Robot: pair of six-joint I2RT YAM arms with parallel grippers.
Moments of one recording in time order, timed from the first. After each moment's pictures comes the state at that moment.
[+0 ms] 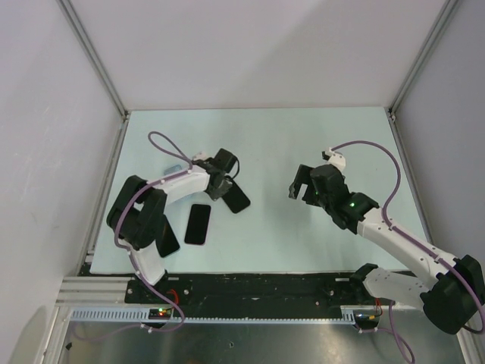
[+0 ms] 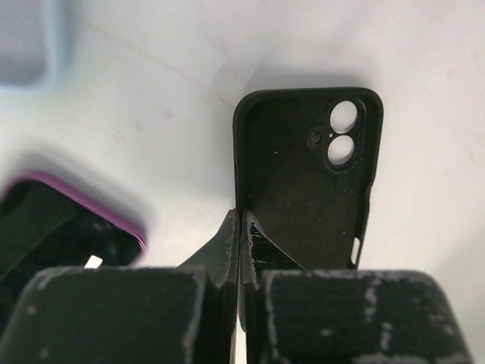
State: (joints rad) left arm -0.53 1.80 1.14 -0.58 -0.39 -1.15; right arm 0.64 1.08 0.80 -0.39 0.32 0.71
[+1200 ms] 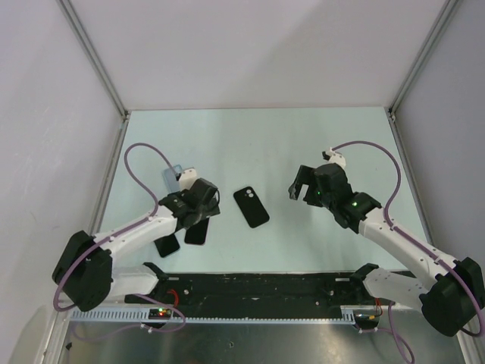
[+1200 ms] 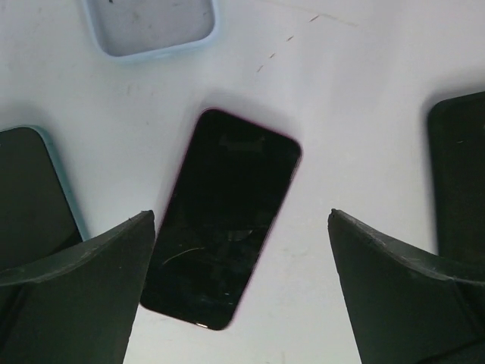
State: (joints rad) left arm -0.67 1.24 0.72 -0.52 -0.52 -0.84; right arm 0.59 1.07 0.79 -0.38 0.23 0.69
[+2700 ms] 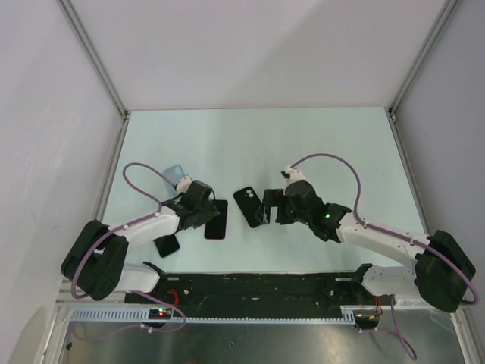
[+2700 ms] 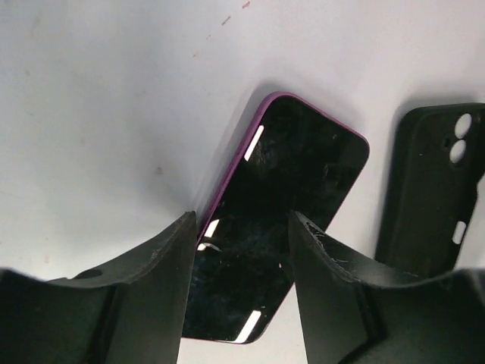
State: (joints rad) left arm -0.56 1.33 0.58 -0.27 -0.26 -1.02; right arm 0.83 1.20 0.70 -0.14 0.07 0.69
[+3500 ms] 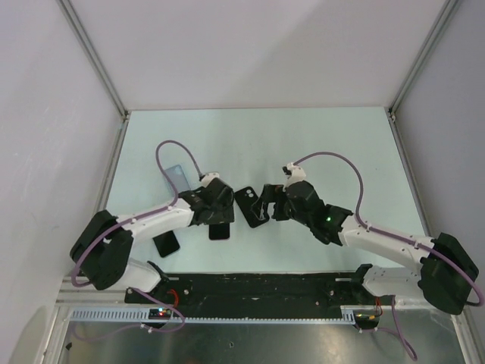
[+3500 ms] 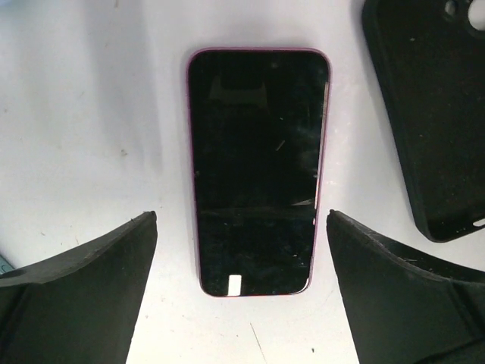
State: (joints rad) left arm -0.71 1.40 0.76 -0.49 -0.32 -0.74; right arm 0.89 1.20 0.70 -0.01 0.11 0.72
